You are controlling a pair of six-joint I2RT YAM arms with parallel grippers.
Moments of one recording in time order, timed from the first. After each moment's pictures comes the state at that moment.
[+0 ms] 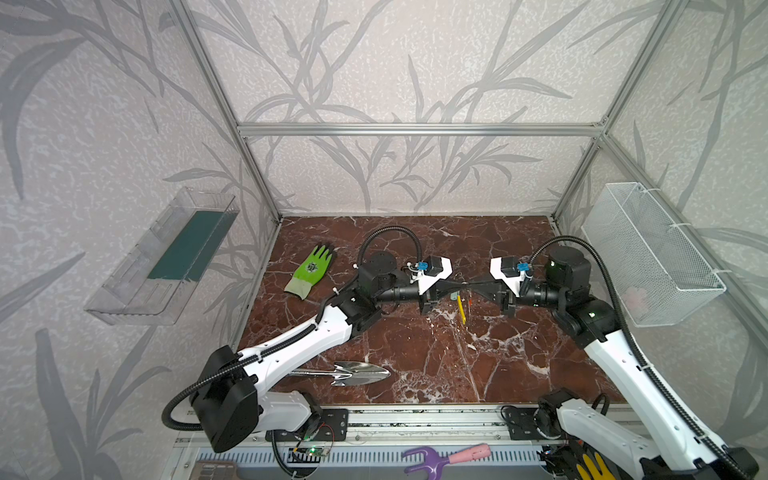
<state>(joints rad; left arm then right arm) -0.78 1.32 0.98 0.30 0.70 0.14 0.32 0.94 0.95 -0.35 -0.97 -0.41</state>
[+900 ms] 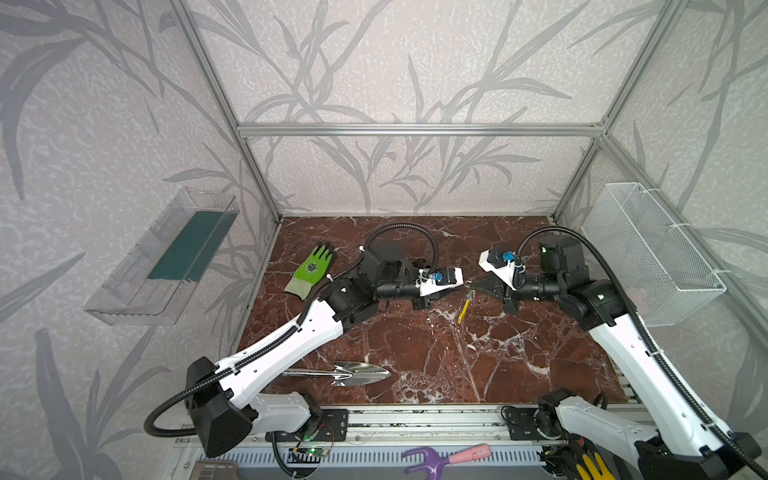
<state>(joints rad) -0.83 1.29 1.23 -0.26 0.48 0.64 0.37 1.06 1.22 -0.84 -0.71 -0.53</state>
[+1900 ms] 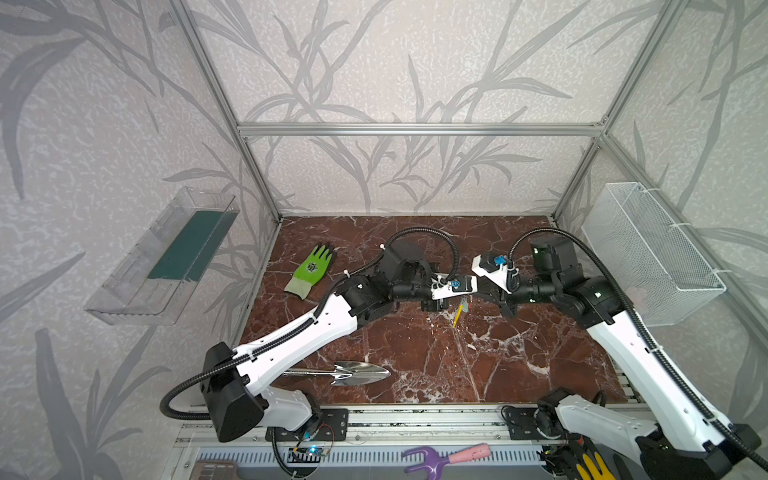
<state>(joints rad) -0.88 1.38 1.28 -0.29 0.41 0.70 0.43 1.07 1.25 -0.87 -0.66 -0.54</state>
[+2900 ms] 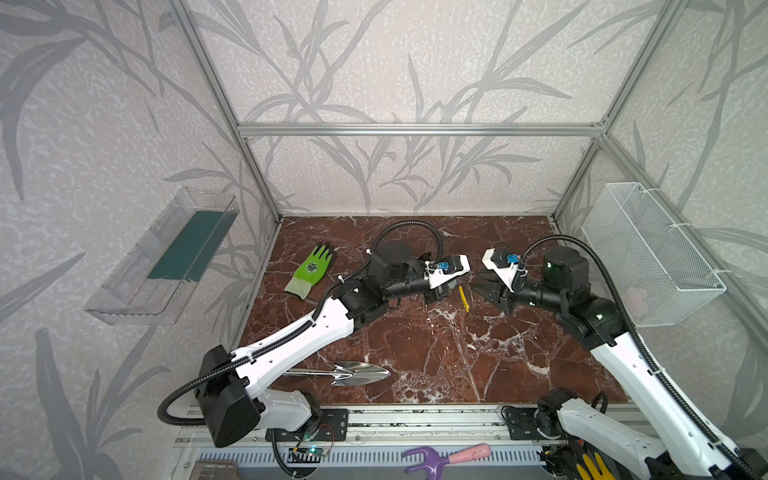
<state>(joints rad) -0.84 1.34 1.17 0.01 0.41 0.43 0.41 0.95 1.04 -0.51 -0.59 -0.31</state>
